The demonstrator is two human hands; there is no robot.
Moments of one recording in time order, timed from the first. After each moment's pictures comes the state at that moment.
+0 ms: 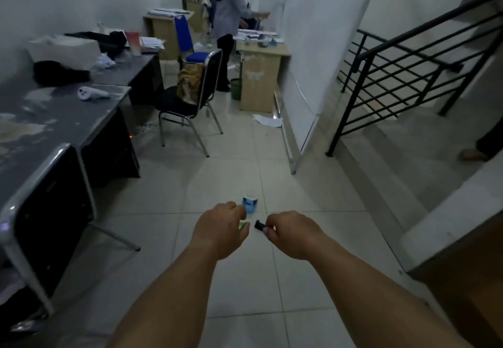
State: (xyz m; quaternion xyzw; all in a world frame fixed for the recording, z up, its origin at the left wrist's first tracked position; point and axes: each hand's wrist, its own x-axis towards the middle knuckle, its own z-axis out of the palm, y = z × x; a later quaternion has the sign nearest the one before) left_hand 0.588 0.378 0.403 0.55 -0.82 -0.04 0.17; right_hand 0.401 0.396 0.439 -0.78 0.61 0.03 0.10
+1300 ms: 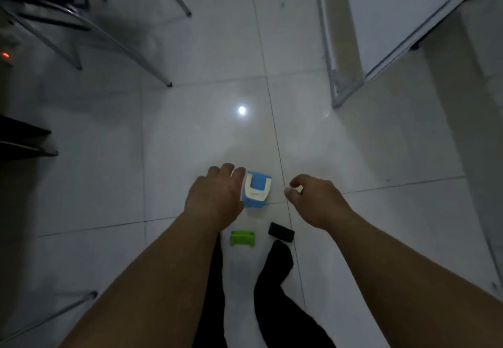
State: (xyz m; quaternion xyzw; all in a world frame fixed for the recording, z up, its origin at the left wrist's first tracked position) left_hand 0.470 -0.338 0.086 0.53 -0.79 -0.22 -0.21; right_hand 0.265 -0.306 0.089 -0.50 0.75 0.06 0.42
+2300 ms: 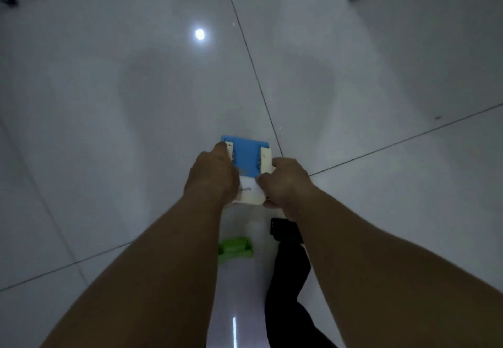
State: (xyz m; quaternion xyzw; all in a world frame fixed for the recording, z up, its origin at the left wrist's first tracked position) left_hand 0.403 -0.433 -0.246 0.64 -0.60 -0.44 -0.21; right_hand 0.279 -0.372 -0.255 -0.15 0.81 -0.05 0.57
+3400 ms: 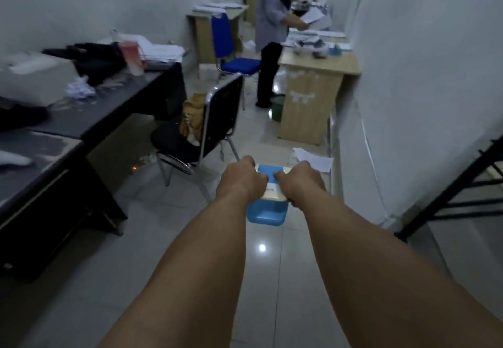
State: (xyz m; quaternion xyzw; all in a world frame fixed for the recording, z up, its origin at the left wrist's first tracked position) left_hand 0.421 -0.418 0.469 0.77 -0.54 -0.25 0.24; right_hand 0.302 -0.444 0.467 -0.52 0.77 -0.19 0.32
